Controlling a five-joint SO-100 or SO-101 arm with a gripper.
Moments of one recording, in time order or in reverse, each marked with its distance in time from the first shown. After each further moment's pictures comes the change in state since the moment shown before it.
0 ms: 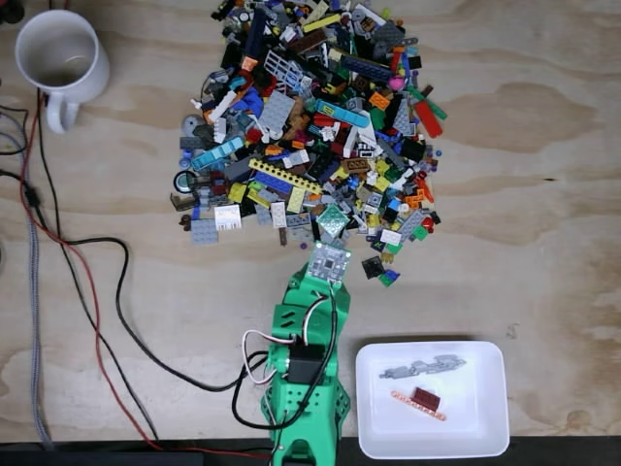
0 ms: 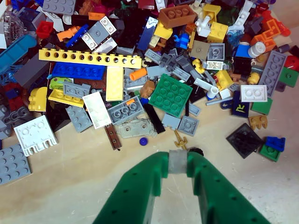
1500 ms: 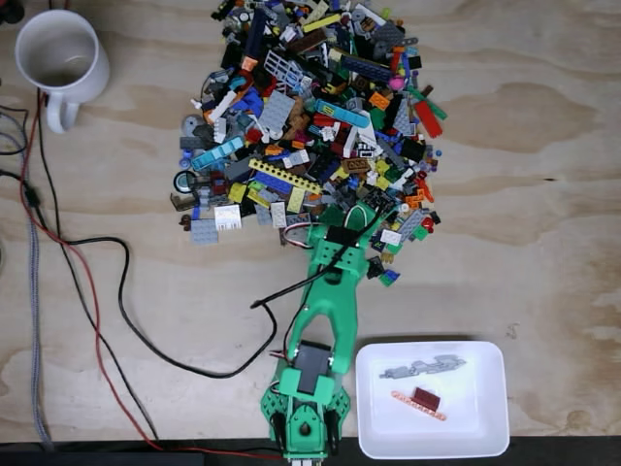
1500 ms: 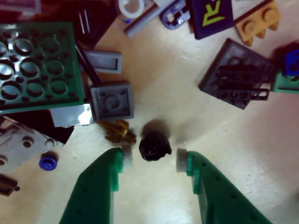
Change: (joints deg) arm 9.3 -69.8 -8.9 -16.9 21.7
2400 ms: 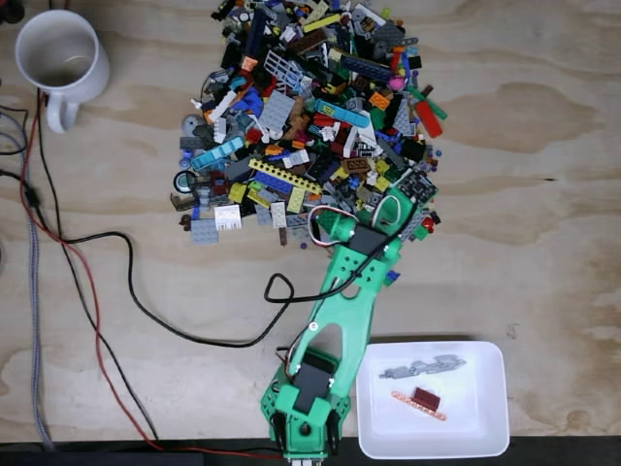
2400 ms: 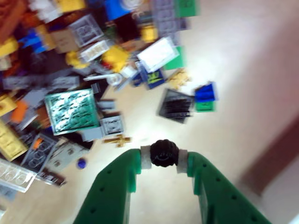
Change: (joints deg) arm 10.6 9.6 -28.8 29.1 -6.0
